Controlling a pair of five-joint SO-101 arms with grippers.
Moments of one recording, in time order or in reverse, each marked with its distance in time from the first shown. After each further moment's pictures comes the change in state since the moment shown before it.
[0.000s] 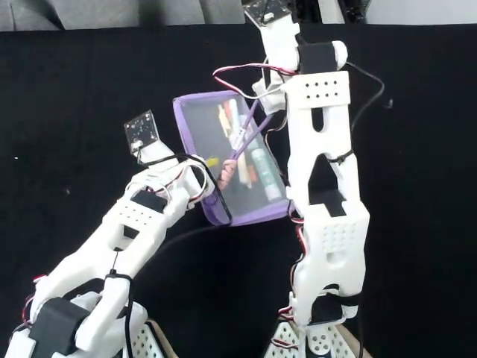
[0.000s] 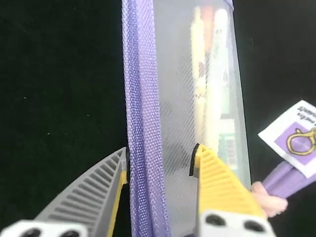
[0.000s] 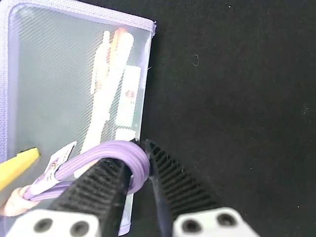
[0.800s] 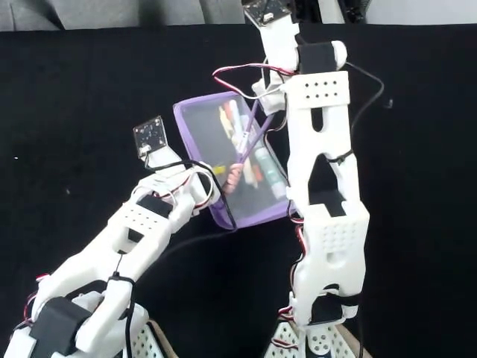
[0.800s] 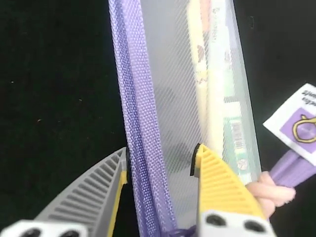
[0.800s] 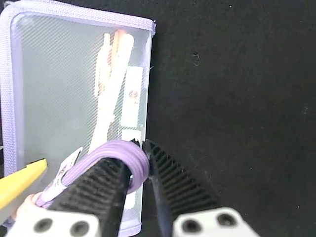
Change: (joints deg) left arm 2.5 0.3 1.4 -0.2 0.0; right arm 0.0 0.0 0.0 0.0 0.0
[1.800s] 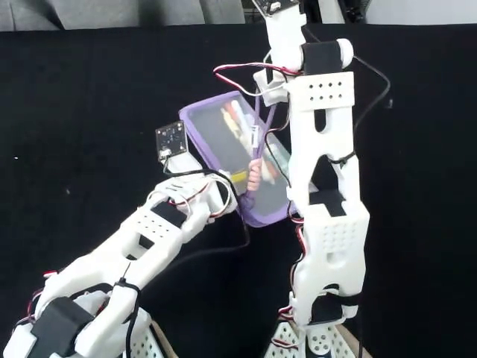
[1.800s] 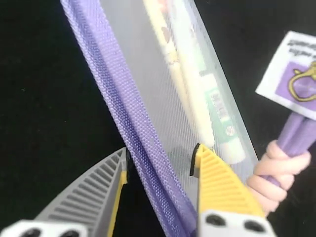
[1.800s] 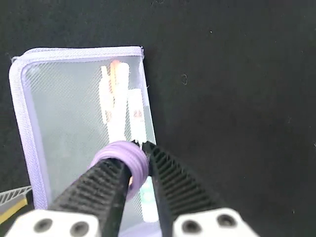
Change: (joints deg) left arm 6.8 0.0 0.4 -3.7 0.1; right arm 0.3 -1.1 -5.5 0.0 -3.3
